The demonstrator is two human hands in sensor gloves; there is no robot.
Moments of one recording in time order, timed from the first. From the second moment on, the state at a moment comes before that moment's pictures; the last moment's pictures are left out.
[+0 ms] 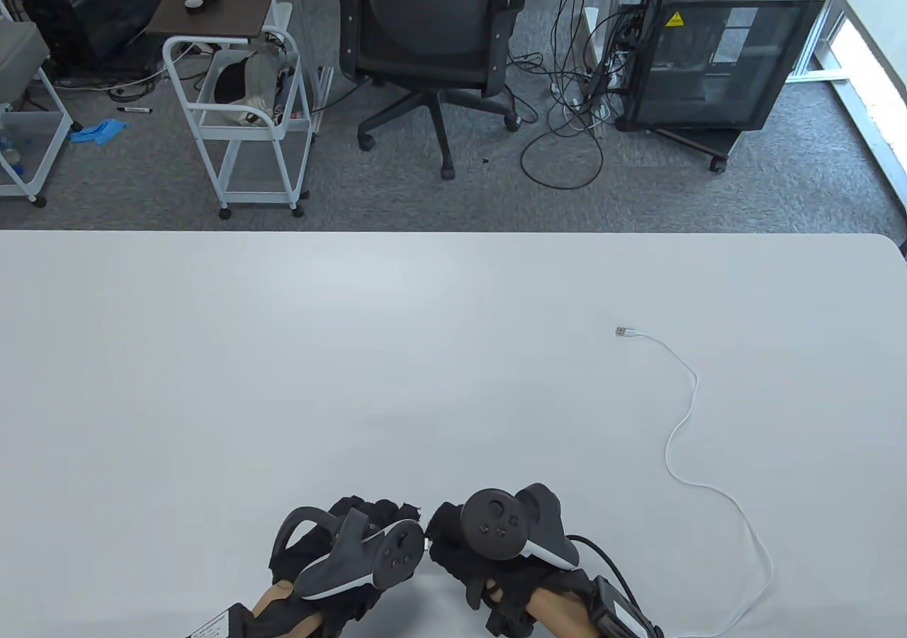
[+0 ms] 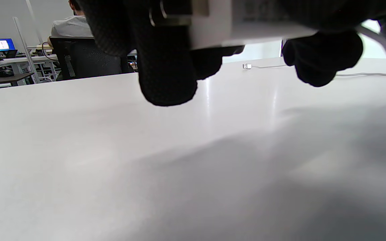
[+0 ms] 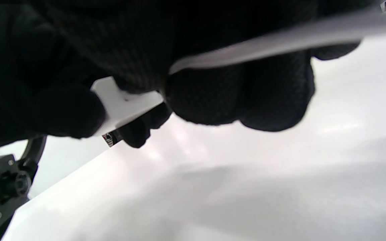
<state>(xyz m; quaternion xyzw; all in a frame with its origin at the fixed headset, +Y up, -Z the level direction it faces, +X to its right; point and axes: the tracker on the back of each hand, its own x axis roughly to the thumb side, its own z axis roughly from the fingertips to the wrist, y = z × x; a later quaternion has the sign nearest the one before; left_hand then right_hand) -0.117 -0.719 -0.195 -0.07 -0.22 -0.04 0.97 0.035 -0.726 -0.217 0.26 0.05 0.93 0.23</state>
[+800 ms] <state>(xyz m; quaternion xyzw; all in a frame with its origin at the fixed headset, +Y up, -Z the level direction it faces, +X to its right) -0.128 -0.720 -0.203 -0.09 -0.20 -0.04 0.98 0.039 -0.727 -0.216 0.27 0.09 0.94 0.20</state>
